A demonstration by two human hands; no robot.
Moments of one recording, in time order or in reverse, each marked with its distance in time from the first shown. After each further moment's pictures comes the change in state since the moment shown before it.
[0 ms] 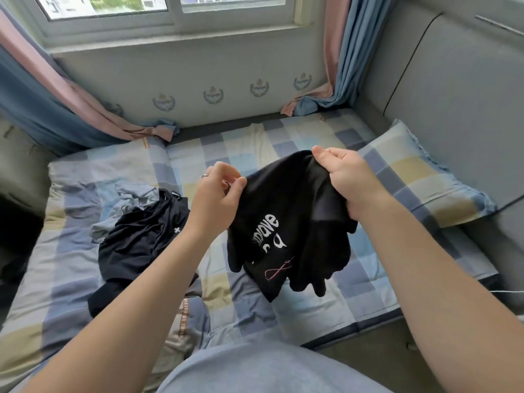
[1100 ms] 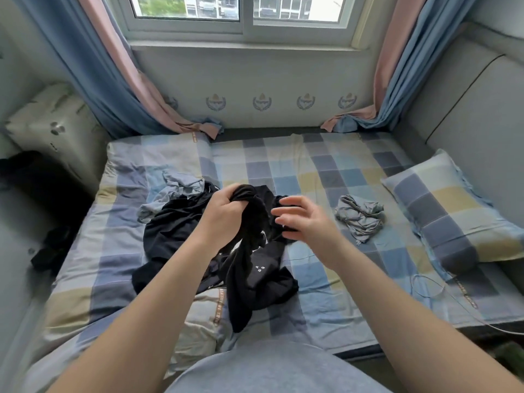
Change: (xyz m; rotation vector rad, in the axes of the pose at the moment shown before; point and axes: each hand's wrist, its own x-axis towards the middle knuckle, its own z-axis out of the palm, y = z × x) left_hand -0.065 -0.064 -0.150 -0.543 -0.072 -0.228; right_hand -0.055 0.065 0.195 -0.038 -0.378 0.058
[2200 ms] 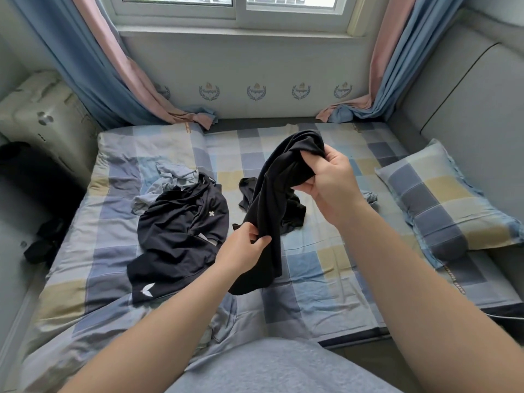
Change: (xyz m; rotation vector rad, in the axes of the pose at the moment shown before) left_hand -0.012 -0.108 0.041 0.683 -0.095 -0.293; right_hand -0.002 -0.073 -0.010 0.363 0.238 -0.168
